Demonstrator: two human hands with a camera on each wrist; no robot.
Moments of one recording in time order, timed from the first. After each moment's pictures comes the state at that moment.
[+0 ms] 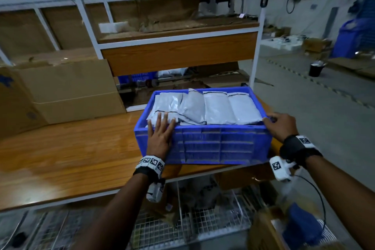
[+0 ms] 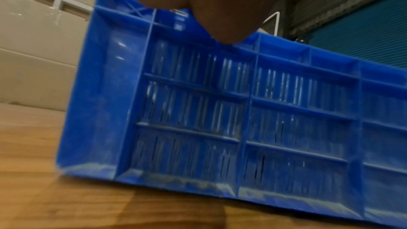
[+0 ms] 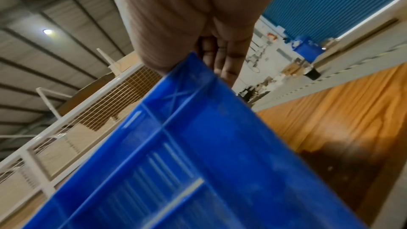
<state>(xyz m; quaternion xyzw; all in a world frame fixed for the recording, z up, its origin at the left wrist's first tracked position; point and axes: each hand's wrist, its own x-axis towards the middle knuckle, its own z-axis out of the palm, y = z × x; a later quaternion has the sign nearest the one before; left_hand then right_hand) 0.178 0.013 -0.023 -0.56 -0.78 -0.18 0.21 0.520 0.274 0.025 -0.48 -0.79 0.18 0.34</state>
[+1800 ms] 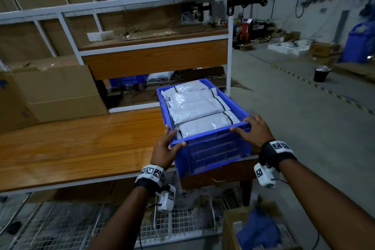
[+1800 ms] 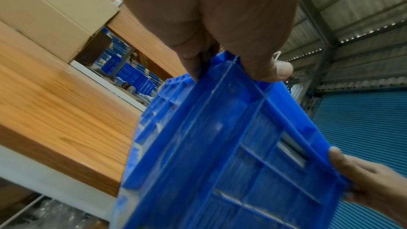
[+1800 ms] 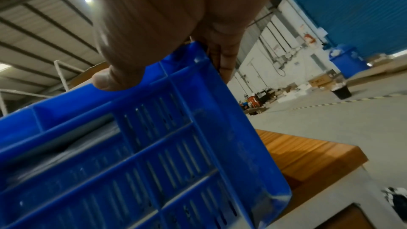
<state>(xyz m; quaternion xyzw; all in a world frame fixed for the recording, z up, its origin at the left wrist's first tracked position) 0.397 0.097 -0.024 -0.45 -0.75 -0.49 -0.06 0.637 0.368 -0.004 -0.37 -0.87 0.20 0.27</state>
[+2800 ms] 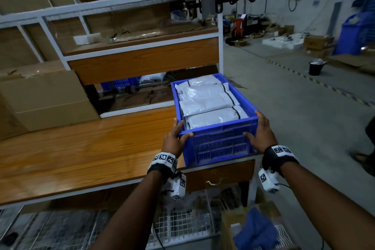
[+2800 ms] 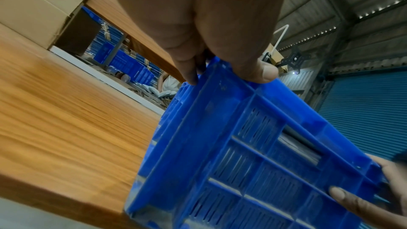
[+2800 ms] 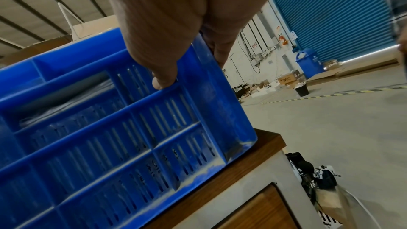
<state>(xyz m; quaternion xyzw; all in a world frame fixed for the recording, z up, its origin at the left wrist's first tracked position) 0.408 0.184 -0.009 -0.44 -0.77 -0.45 -0.11 0.656 0.415 -0.040 -0.41 -0.81 0.27 0.32</state>
